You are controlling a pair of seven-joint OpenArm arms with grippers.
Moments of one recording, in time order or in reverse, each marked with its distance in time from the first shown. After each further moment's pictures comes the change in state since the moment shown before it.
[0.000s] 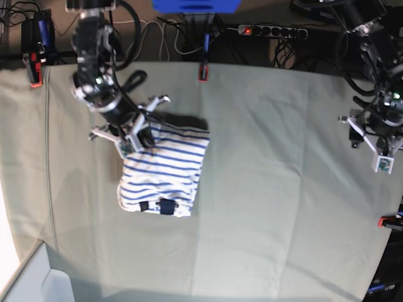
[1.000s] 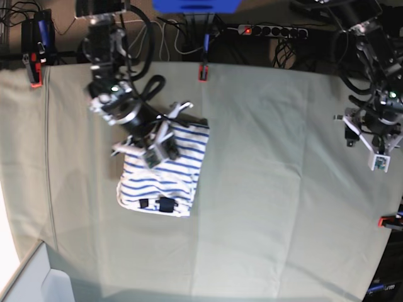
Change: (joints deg) left arm 0.0 1.5 -0.1 -0.4 0.1 0.0 -0.1; right arm 3.6 -1.1 -7.3 1.9 -0.1 0.5 -0.1
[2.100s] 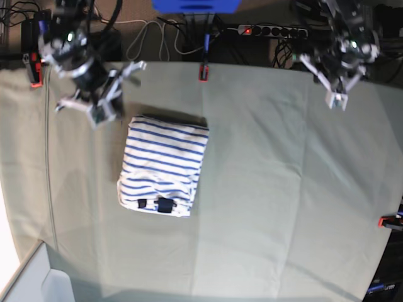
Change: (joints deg) left arm 17.0 11.4 2.4 0.4 0.1 0.0 0.1; right arm -19.4 -2.5 15.5 20.2 0.6 6.9 -7.2
